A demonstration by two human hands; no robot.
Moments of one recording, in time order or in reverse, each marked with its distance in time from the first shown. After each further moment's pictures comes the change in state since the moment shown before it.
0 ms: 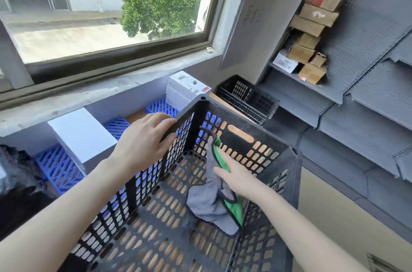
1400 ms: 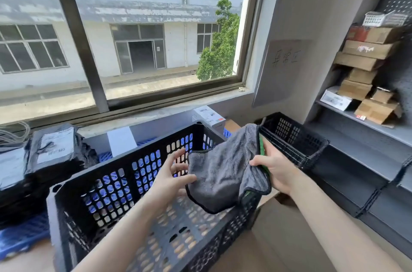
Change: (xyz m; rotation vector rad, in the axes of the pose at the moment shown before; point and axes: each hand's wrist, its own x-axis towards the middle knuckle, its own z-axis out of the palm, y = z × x) left_hand -0.020 0.246 0.006 -1.178 0.211 -0.913; right_hand -0.058 0.083 -0.190 0.918 -0.258 -0.348
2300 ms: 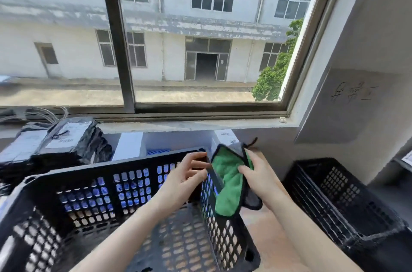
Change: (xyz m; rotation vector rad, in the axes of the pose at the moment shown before) left_hand 0.104 0.031 0.098 0.338 0.232 0.269; right_hand 0.173 -0.008 -0.071 -0.668 -0.060 -0.186
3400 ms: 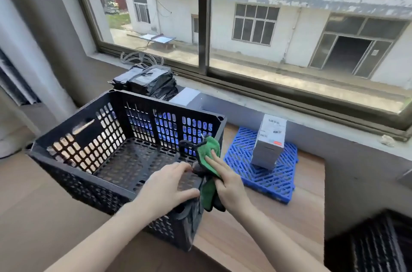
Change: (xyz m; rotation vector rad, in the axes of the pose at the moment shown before) left_hand -0.055 0.000 0.161 0.906 0.401 -0.476; right_hand 0.024 0.128 -0.002 0.049 -0.721 -0.586
